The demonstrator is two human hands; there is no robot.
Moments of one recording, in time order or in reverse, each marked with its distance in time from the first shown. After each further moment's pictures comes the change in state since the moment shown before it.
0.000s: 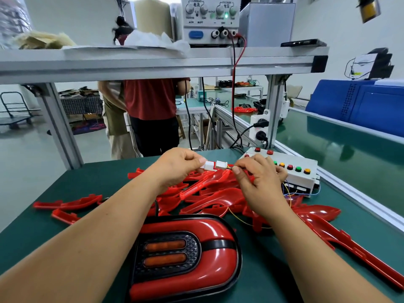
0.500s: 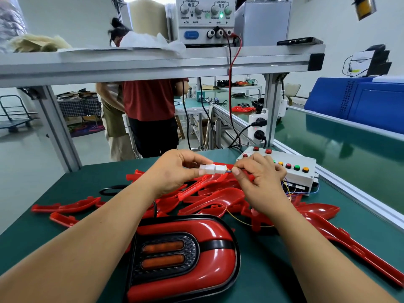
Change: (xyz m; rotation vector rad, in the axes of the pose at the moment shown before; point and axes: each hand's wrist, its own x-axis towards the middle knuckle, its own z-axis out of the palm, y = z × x) left_hand -0.014 0.006 0.000 -0.106 -0.091 0.197; right_hand 0.001 0.006 -0.004 0.021 -0.025 -0.037
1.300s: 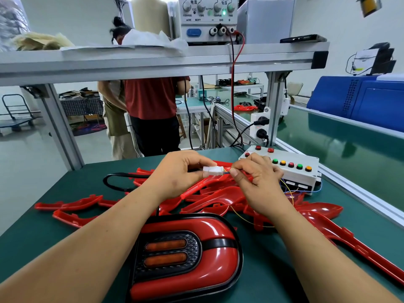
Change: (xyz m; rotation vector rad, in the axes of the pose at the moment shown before) left_hand -0.004 -0.007 0.006 0.366 0.095 0.198; right_hand -0.002 -0.008 0.001 0.051 -0.064 0.012
